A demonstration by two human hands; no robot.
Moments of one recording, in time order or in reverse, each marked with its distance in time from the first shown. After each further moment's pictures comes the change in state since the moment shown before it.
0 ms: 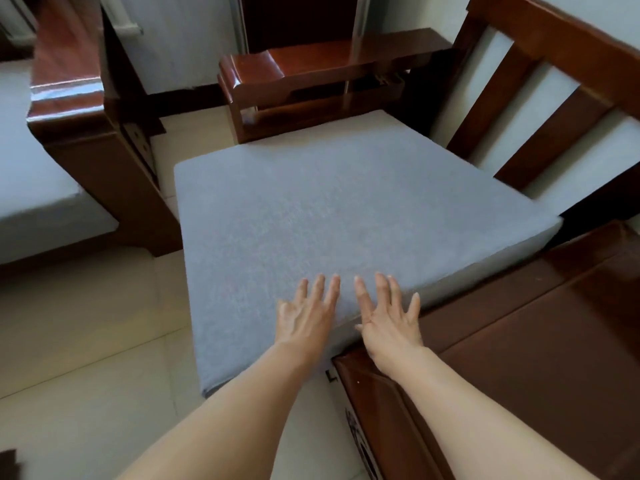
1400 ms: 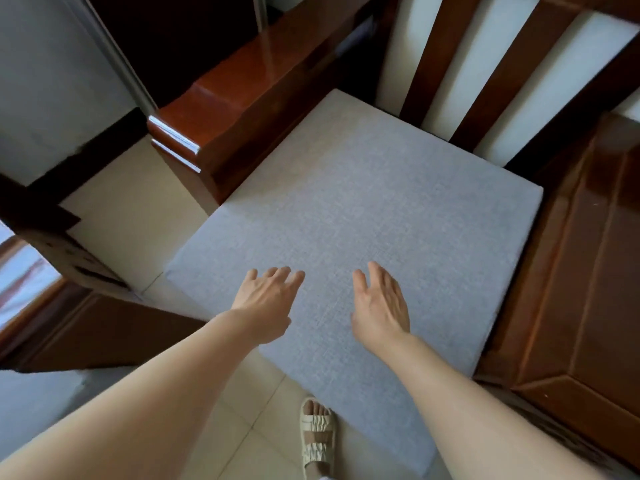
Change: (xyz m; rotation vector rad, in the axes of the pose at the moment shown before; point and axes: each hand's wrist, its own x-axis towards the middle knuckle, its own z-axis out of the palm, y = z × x) left_hand 0.196 -0.276 -0.117 0.359 -0.171 0.605; right_hand 0.177 -0.190 -0.096 0.461 0.046 0.476
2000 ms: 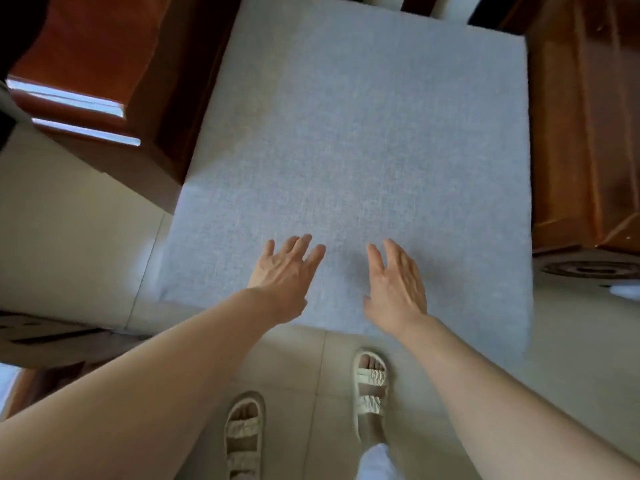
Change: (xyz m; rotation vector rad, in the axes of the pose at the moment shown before) left_hand 0.049 -0.092 0.069 0.219 -0.083 0.441; right_hand 0.016 -0.094 0.104 0.124 -0.058 0.434
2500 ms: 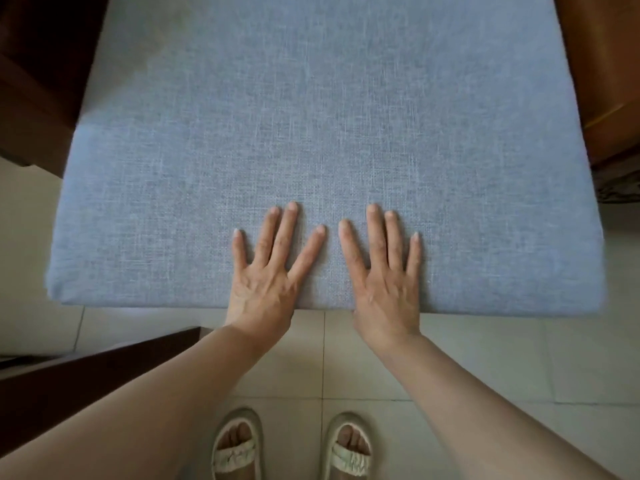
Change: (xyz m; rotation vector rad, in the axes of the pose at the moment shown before) left_hand 0.036 0.023 0.160 0.127 0.467 0.022; right_hand 0.011 0.007 0.162 -0.095 0.539 -0.021
